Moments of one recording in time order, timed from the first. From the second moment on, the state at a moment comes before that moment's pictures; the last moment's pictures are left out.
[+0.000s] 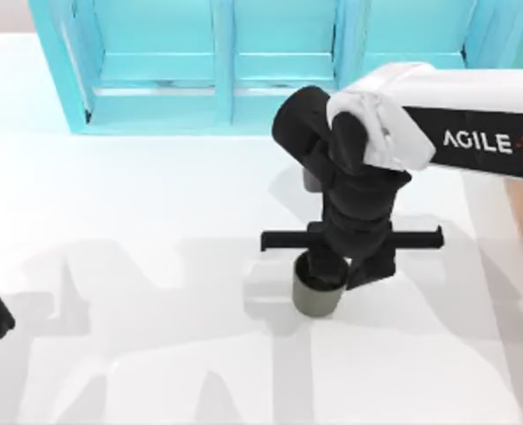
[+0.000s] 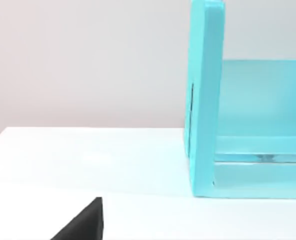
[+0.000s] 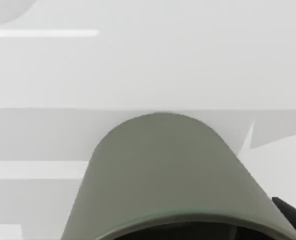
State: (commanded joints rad) left arm 0.00 0.00 0.00 0.00 0.00 0.00; right arm 0.67 2.11 1.51 -0.97 0.00 0.68
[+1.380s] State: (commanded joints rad) left arm 0.00 0.00 0.00 0.00 0.00 0.00; right arm -0.37 1.79 1.64 -1.39 0.05 -0.36
